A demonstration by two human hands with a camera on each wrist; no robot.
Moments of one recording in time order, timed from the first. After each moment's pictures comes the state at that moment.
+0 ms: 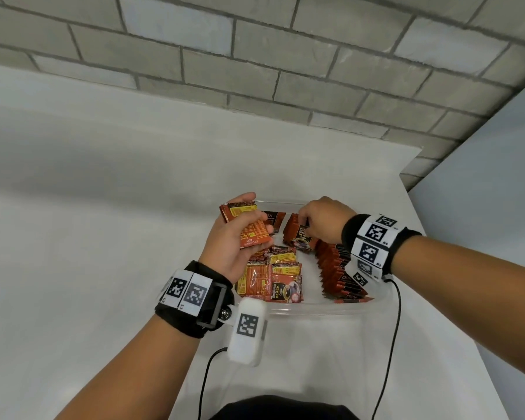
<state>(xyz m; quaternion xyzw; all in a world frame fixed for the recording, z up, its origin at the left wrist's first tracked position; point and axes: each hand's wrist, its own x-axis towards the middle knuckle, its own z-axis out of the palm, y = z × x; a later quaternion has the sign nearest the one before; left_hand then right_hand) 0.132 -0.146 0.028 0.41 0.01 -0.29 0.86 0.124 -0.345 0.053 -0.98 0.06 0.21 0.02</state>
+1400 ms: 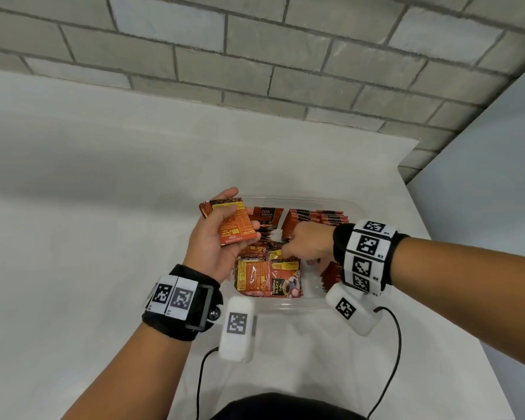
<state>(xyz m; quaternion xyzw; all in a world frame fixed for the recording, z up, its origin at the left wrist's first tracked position) 0.135 -0.129 0.020 0.37 0.02 -0.27 0.89 0.103 -0.295 0.057 -0.88 0.22 0.36 0.21</state>
